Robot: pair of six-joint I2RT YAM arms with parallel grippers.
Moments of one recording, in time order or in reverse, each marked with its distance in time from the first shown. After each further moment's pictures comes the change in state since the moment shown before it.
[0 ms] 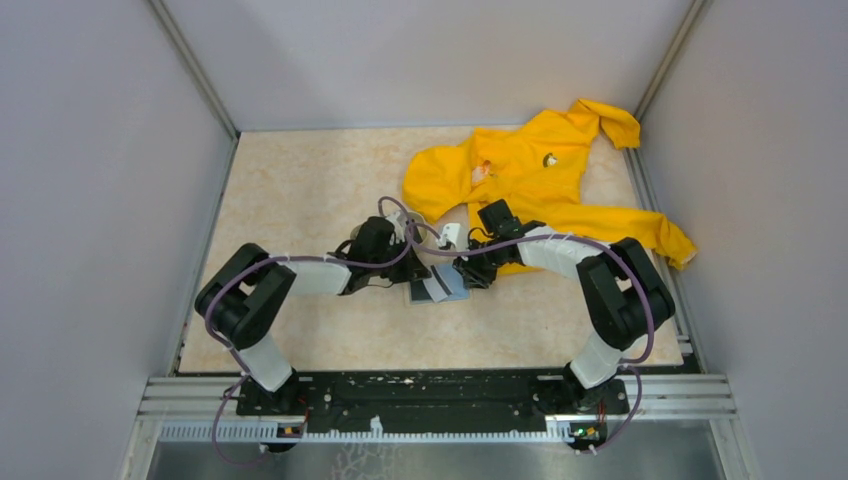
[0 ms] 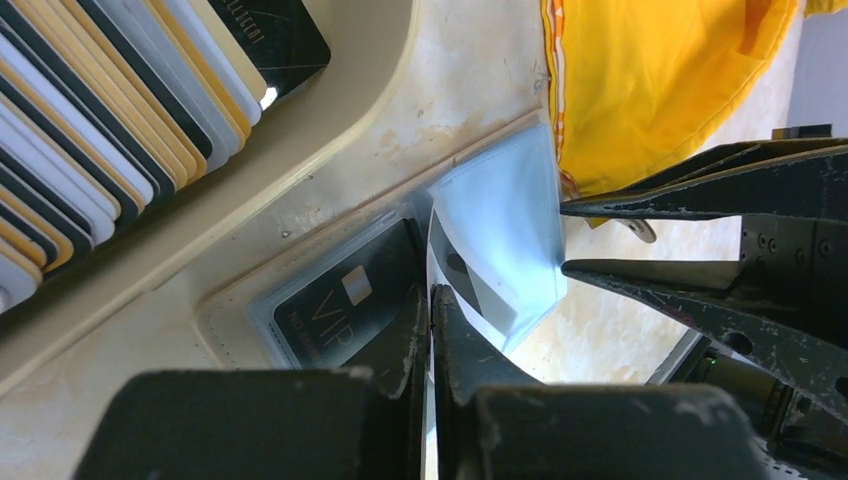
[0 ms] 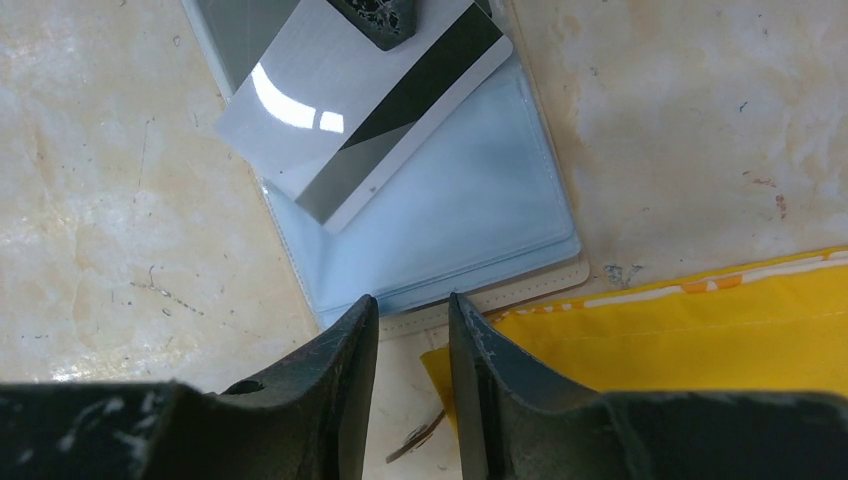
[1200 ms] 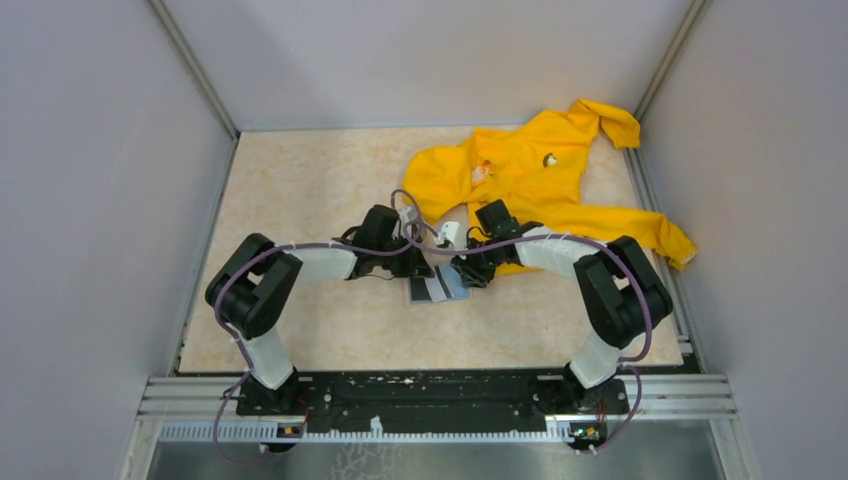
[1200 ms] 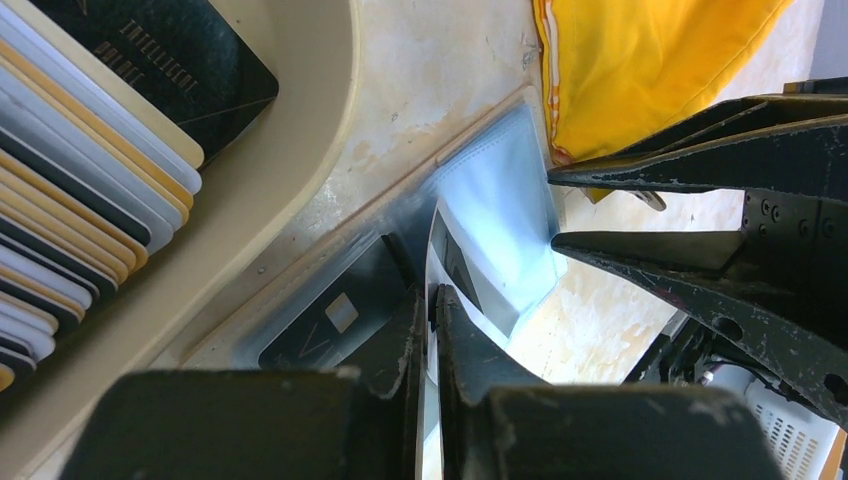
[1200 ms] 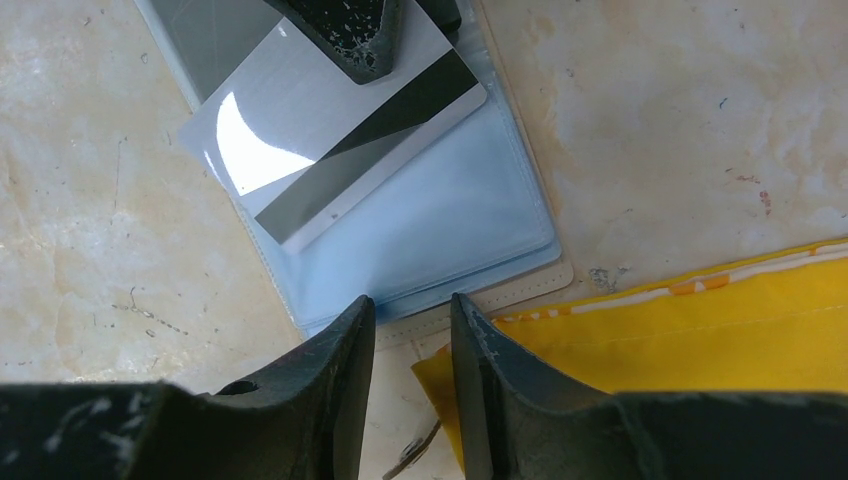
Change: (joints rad) left arm 0.029 0.075 0.134 -0.161 0.140 0.137; right arm 0.013 0.014 0.000 0.037 0.038 0.048
